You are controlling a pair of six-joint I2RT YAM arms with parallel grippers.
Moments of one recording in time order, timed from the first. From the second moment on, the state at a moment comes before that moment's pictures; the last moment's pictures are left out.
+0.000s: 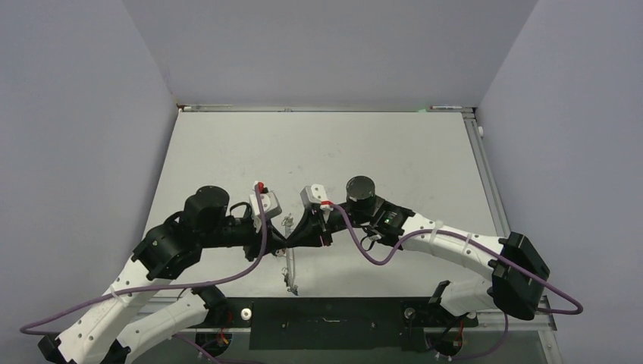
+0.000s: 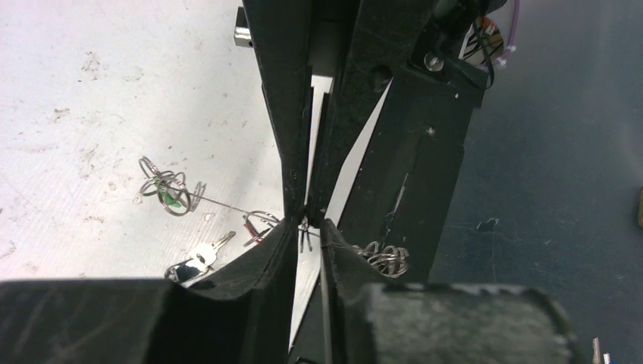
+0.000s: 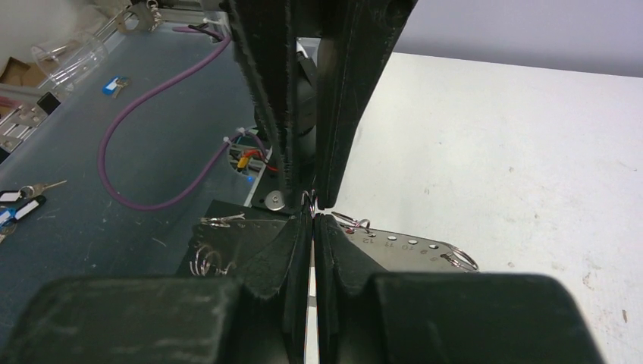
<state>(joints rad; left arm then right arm) -0.75 0.75 1.02 -0.83 0.48 0.04 0.96 1.34 0.89 0.30 -0.92 -0.05</state>
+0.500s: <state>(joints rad) -0.75 0.58 0.99 -0.67 0.46 -0.04 0.97 1.23 0.71 0.55 -0.74 0.10</state>
